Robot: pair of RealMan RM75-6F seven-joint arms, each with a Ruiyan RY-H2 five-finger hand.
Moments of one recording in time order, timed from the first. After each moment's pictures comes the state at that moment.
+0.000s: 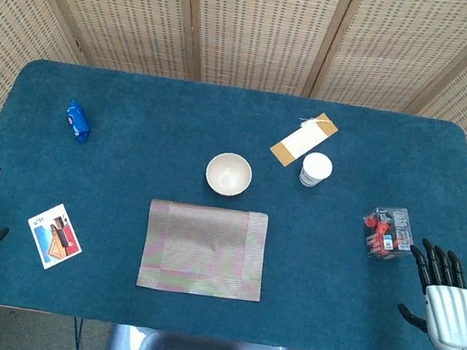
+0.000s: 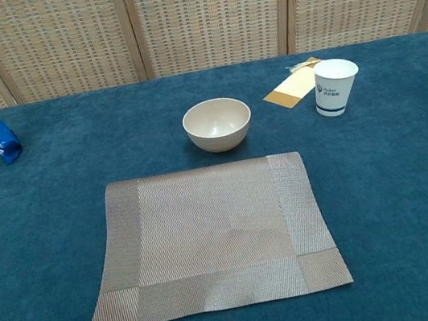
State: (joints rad) left arm -0.07 -1.21 -0.07 -1.58 1.53 1.60 0.18; right arm 0.08 -1.14 0.04 -1.59 -1.57 1.50 -0.07
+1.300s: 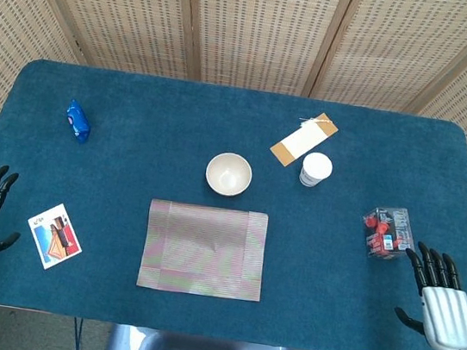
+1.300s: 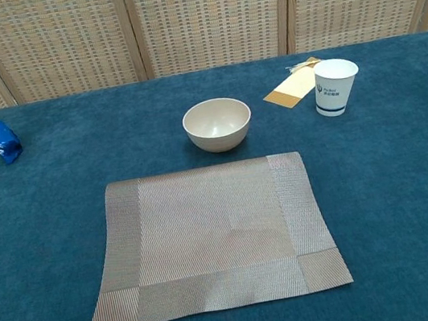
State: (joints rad) left arm -0.09 -1.23 -0.05 -1.57 1.56 1.56 0.22; right arm 0.09 -1.13 0.03 -1.61 -1.56 1.47 -0.07
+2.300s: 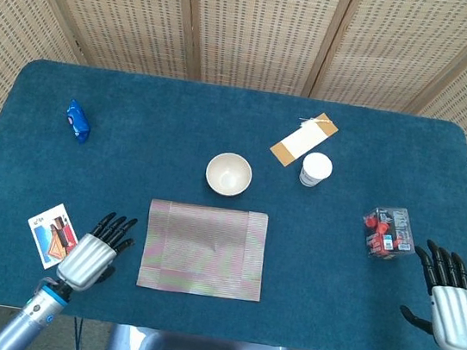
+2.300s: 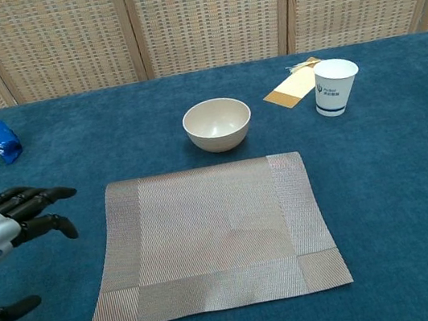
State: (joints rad) left arm -0.28 -1.54 0.05 -1.53 1.65 1.20 0.50; right arm 0.08 -1.10 0.04 -1.62 -1.55 1.48 0.00
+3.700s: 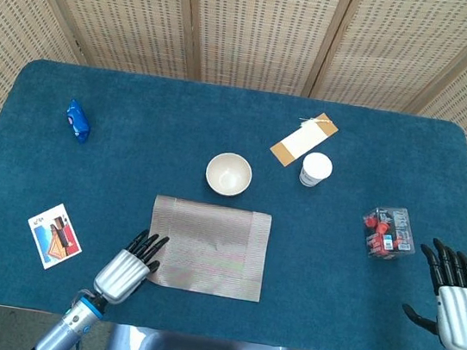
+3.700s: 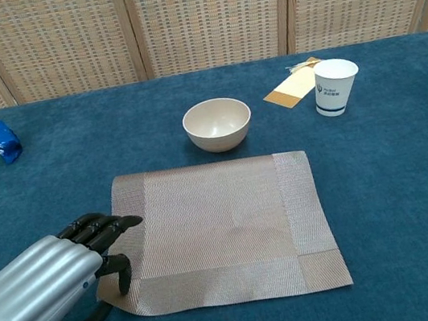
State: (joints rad) left arm -0.31 -1.76 0.08 -1.38 1.63 1.20 0.55; right arm 0.07 -1.09 0.05 -1.62 -1.56 1.51 0.05
